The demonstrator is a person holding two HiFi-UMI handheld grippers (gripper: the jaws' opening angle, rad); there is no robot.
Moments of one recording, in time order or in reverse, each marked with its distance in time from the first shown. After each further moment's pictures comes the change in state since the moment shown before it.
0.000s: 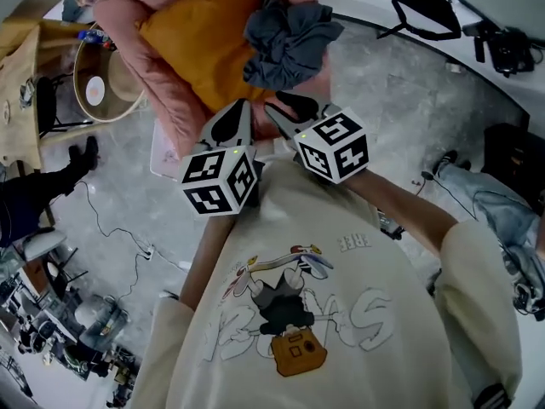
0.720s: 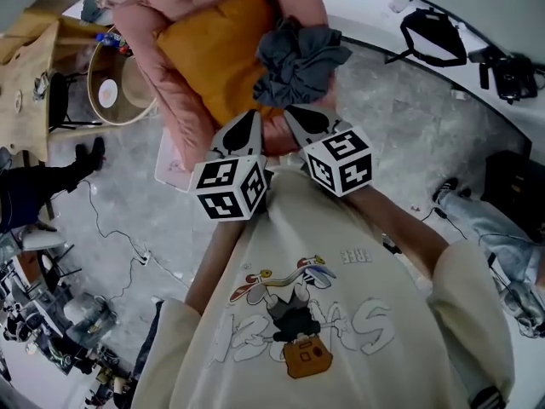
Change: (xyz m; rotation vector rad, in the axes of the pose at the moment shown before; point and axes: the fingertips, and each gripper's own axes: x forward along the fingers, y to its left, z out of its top) left arm 0.007 -0.009 0.009 0.008 -0.044 0.035; right arm -0.013 -0.022 0.011 -0.039 -0.029 -0.068
